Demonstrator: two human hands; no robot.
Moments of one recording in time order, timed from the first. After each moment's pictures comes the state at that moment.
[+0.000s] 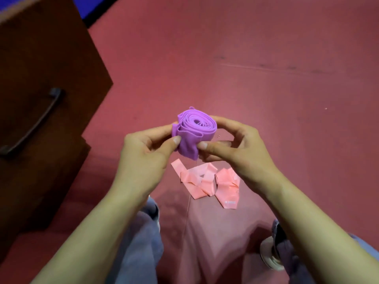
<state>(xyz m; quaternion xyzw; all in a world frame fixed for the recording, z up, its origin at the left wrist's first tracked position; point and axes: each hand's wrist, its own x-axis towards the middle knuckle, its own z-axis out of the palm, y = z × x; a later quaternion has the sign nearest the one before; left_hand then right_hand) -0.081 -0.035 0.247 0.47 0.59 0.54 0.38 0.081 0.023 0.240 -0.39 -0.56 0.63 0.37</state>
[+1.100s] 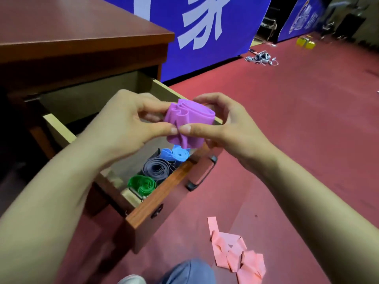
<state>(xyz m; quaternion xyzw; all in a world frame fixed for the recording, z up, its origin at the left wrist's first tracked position) -0.324 -0.159 0.429 0.51 0.67 0.52 0.15 -0.187 -0.023 0.440 -0.22 -0.79 0.53 0.21</state>
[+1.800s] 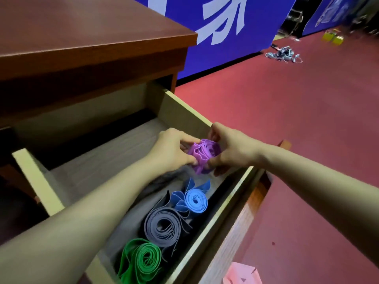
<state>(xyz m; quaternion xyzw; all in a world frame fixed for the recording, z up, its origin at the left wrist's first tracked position) -0.415 -0.009 0.332 0.43 0.77 0.42 0.22 -0.303 0.108 0.386 -0.29 -0.89 0.35 -0.06</state>
